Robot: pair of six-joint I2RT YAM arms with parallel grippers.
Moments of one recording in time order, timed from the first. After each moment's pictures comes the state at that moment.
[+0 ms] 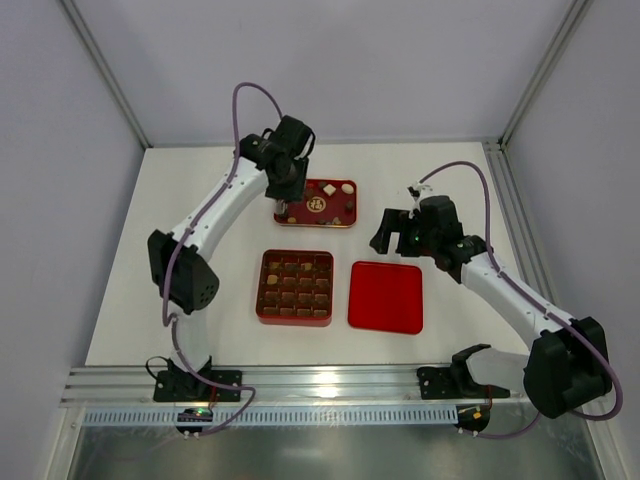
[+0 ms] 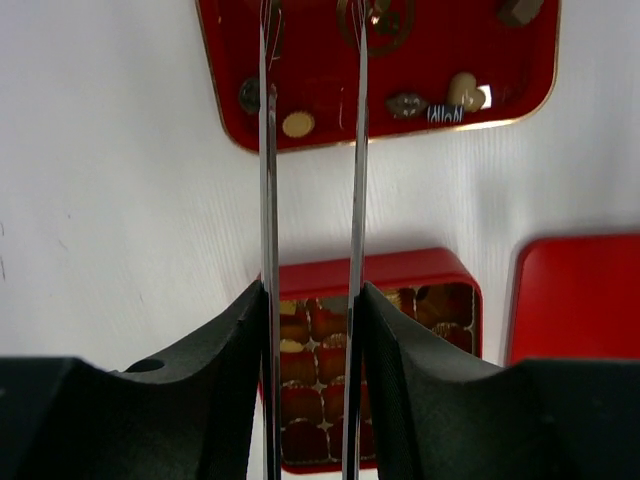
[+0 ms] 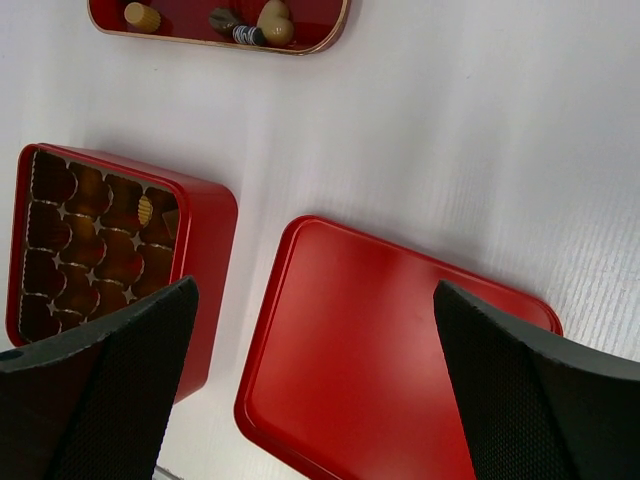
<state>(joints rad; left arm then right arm) -0.56 1.93 2.01 -1.14 -0.20 -0.31 0.36 1.20 0.81 -0.29 -0.15 0.41</state>
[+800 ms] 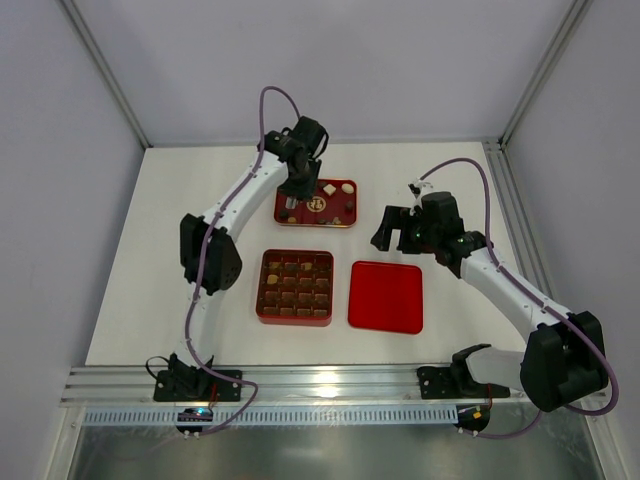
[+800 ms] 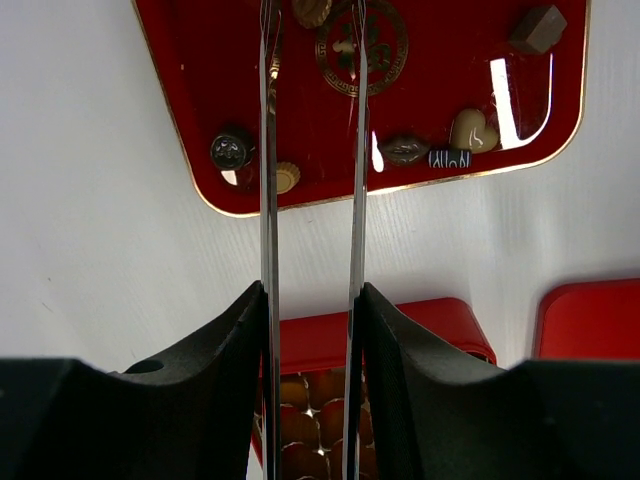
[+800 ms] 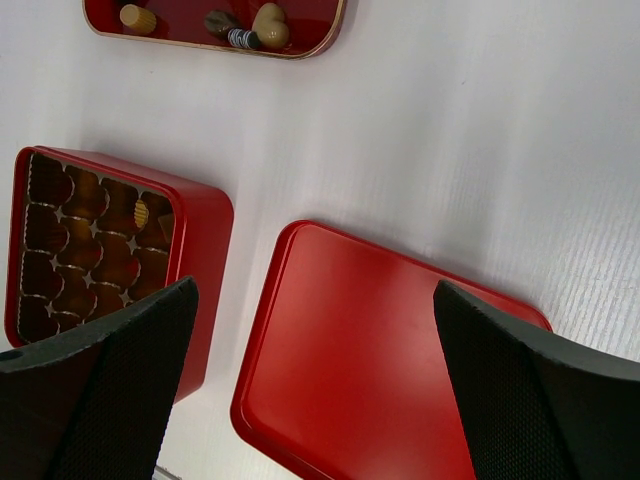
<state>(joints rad) -0.55 2.20 2.24 -1.16 -0.17 -0.24 0.33 1.23 0.83 -0.30 -0.18 0.39</state>
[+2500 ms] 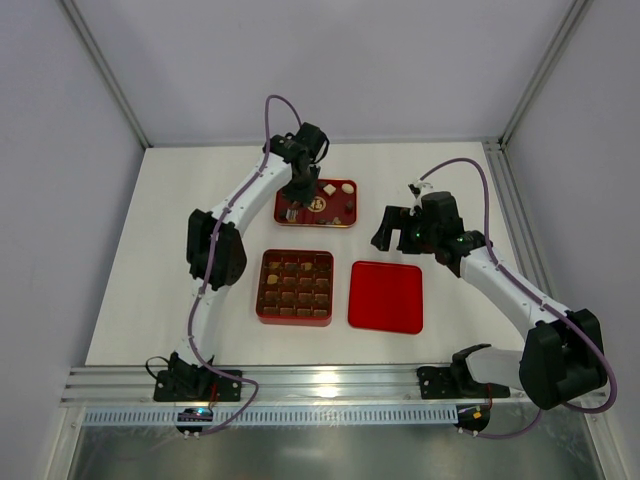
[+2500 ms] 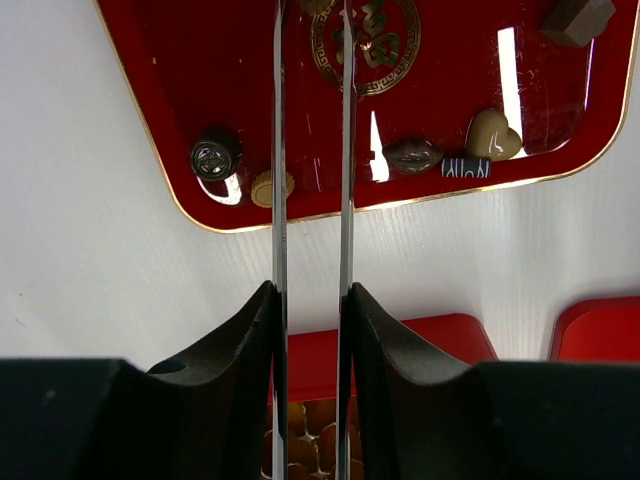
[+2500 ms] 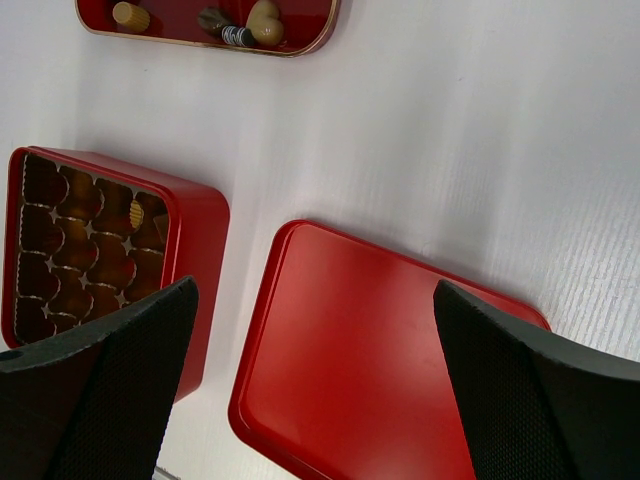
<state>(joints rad) -0.53 2.27 2.24 -1.15 -0.14 -0.24 0.32 1.24 0.83 -0.30 -0.18 0.39</state>
